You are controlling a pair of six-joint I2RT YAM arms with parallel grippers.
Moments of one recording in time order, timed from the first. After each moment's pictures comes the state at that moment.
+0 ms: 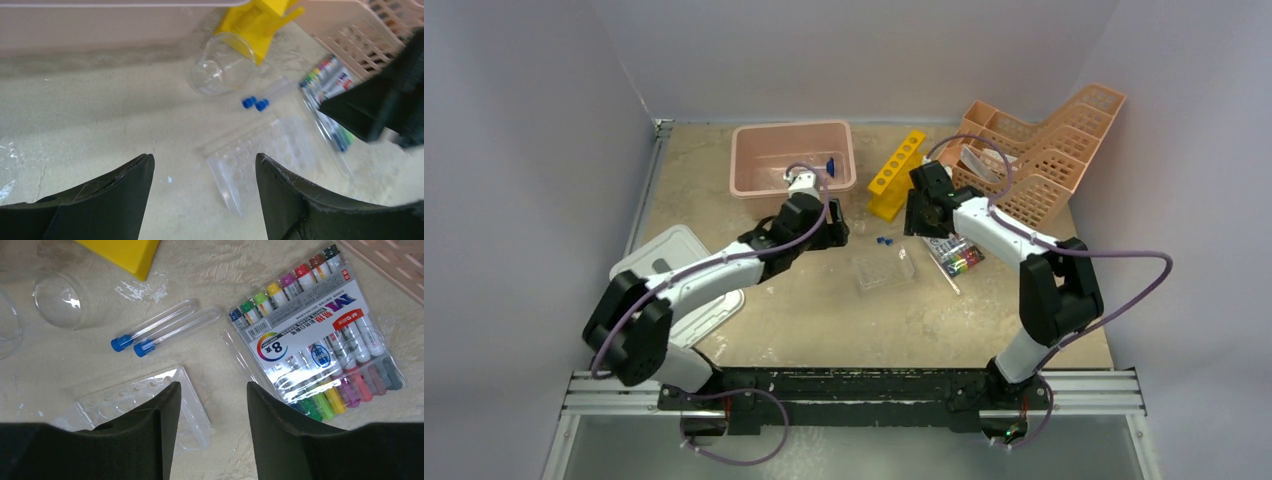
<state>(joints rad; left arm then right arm) -0.68 1.40 0.89 -0.06 -0.18 -0.64 0.44 1.68 1.20 -0.59 0.23 0.48</state>
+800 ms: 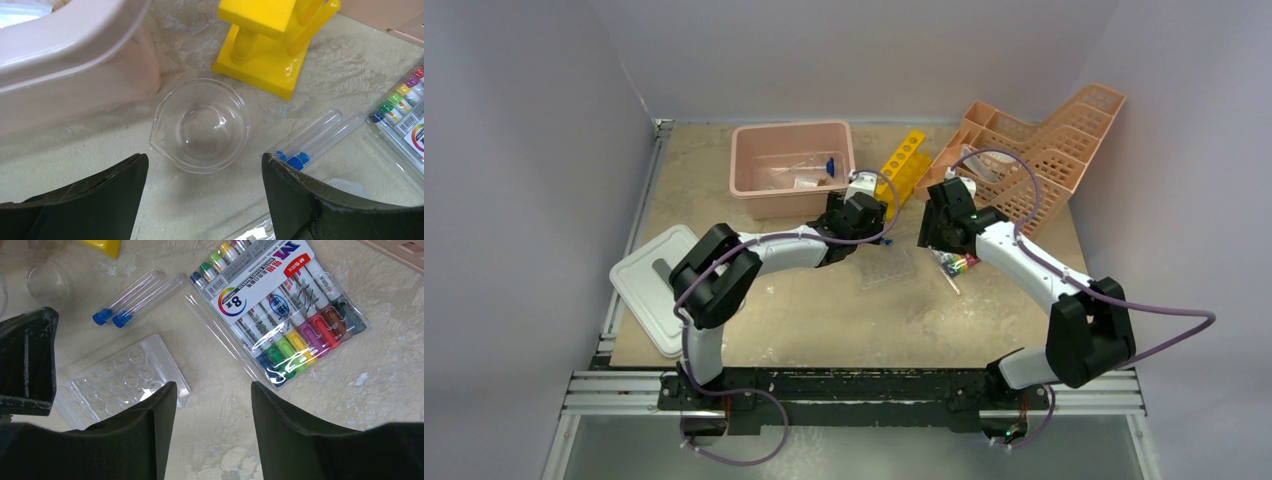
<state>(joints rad) -0.82 1.92 1.20 0.06 -0.49 -0.38 0.42 1.42 1.01 -0.60 0.27 0.57</state>
